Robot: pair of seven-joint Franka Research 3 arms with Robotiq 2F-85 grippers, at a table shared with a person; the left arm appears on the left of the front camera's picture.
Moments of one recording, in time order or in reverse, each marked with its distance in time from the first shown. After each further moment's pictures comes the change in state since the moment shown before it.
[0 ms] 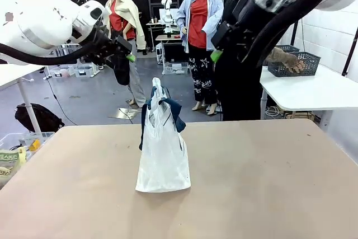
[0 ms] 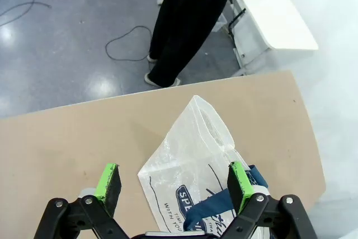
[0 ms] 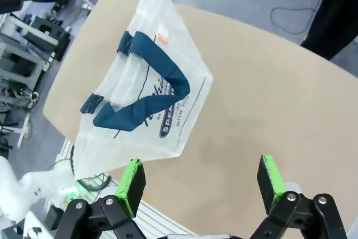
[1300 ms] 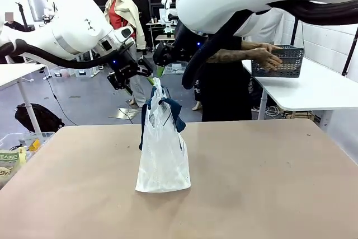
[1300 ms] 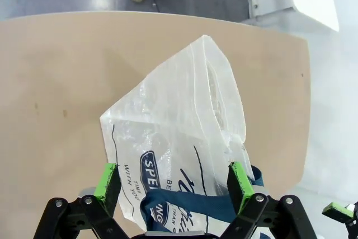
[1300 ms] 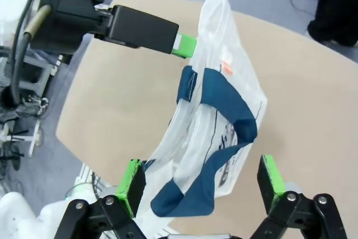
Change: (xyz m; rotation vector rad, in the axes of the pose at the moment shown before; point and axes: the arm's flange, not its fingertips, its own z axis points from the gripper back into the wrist) left arm -0.013 -0.029 -0.092 0.007 0.348 0.244; right arm 0.051 0.101 -0.121 0.030 0.053 -0.053
